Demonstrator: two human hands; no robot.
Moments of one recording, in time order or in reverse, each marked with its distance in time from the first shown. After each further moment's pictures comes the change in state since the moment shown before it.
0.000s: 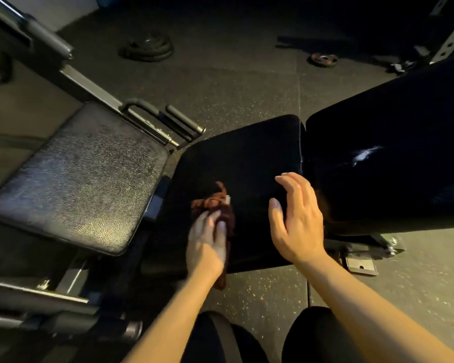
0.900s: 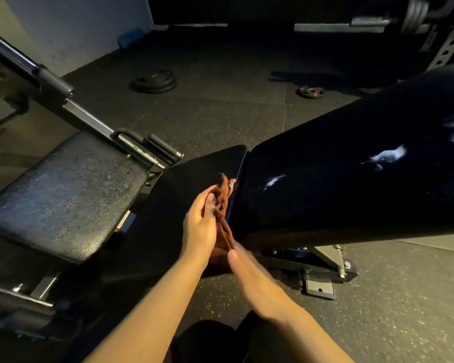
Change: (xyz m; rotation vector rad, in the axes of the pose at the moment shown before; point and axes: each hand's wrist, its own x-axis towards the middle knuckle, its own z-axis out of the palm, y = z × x) left_hand -0.021 0.167 0.021 -0.625 0.038 0.057; right_hand -0.034 0.029 -0.107 0.672 -0.800 0.359
